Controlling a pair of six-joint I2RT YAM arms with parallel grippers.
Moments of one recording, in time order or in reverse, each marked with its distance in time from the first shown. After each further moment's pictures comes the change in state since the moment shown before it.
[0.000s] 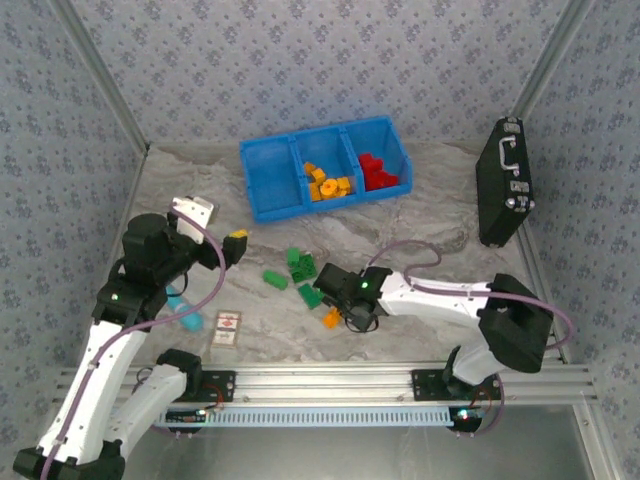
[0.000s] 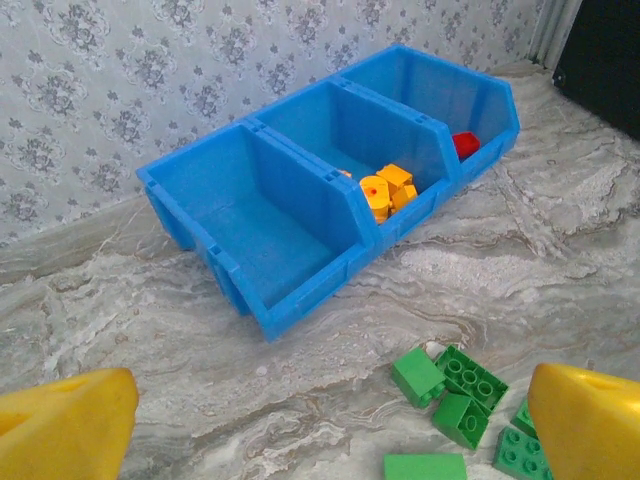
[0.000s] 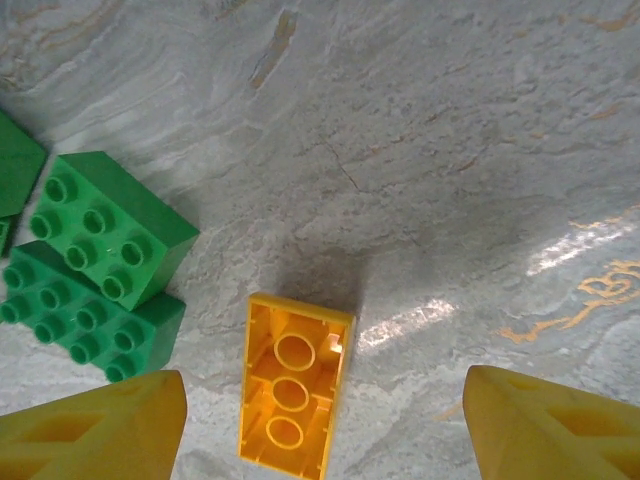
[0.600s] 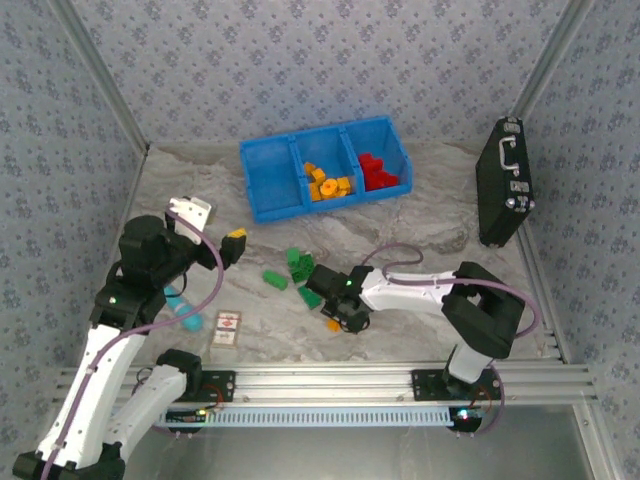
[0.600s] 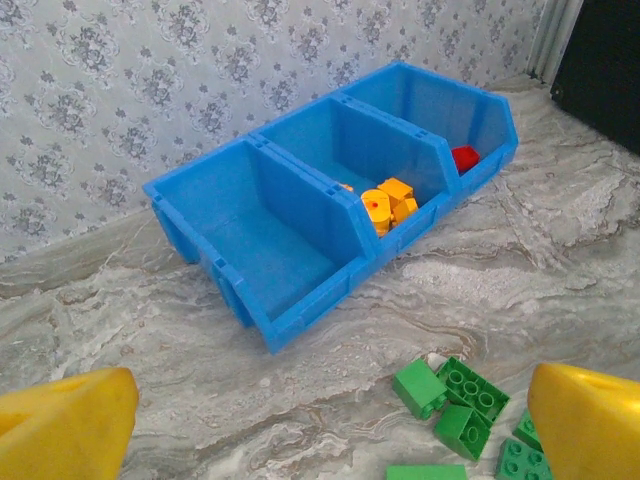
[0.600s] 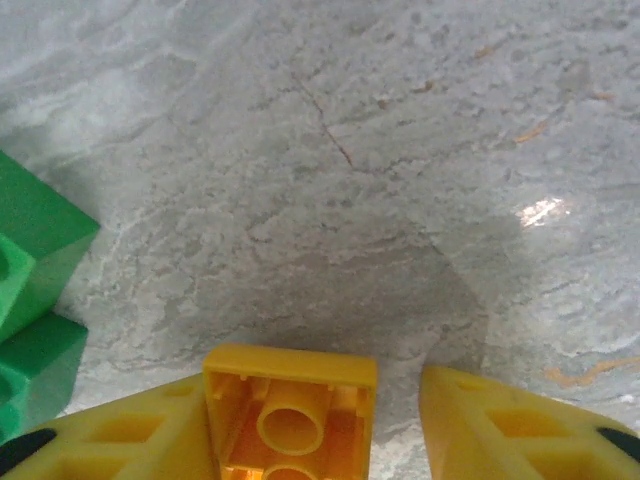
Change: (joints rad) left arm 0.000 -0.012 0.000 0.014 -0.001 0.000; right arm -0.024 0.152 0.027 0.026 -0.100 -0.074
